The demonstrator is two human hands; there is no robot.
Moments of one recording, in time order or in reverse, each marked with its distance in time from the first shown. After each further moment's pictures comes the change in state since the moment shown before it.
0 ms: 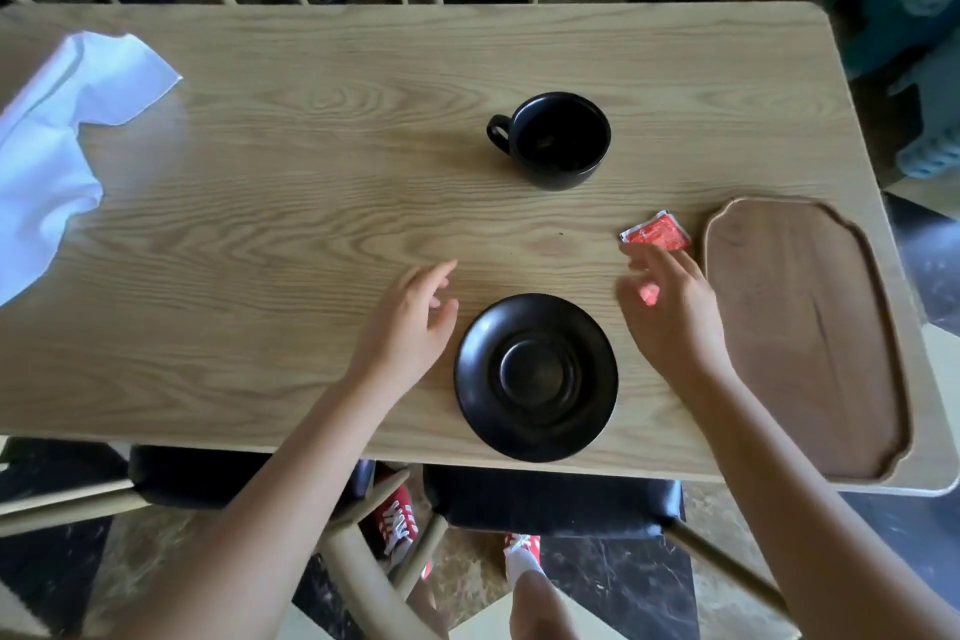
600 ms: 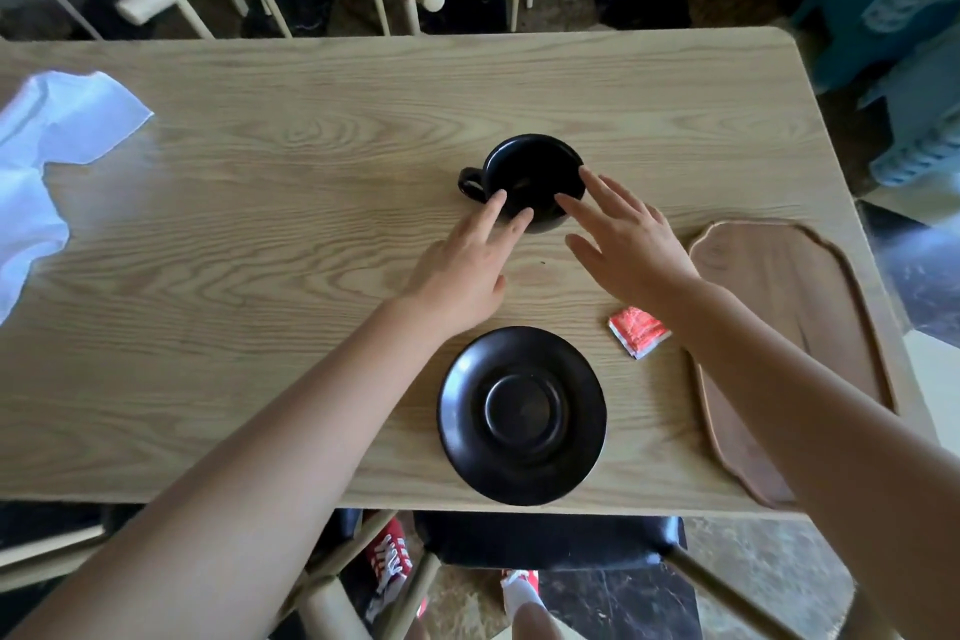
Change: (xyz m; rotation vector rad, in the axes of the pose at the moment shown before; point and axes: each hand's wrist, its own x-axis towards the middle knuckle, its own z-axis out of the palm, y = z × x) left_hand 0.090 0.056 0.017 0.493 -0.287 0.289; right_hand 0.095 0.001 0.002 -0.485 -0.242 -0.383
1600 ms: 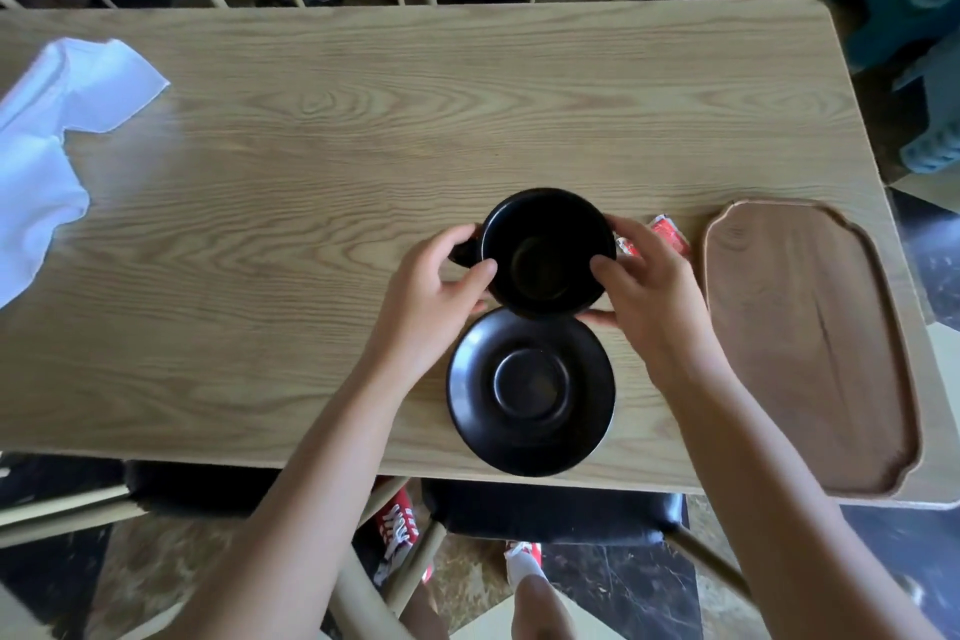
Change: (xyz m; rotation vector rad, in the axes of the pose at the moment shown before) left_hand -0.072 0.019 -0.016 -1.120 0.282 -0.490; right_hand -0.067 -0.064 -0.018 1.215 0.153 0.531
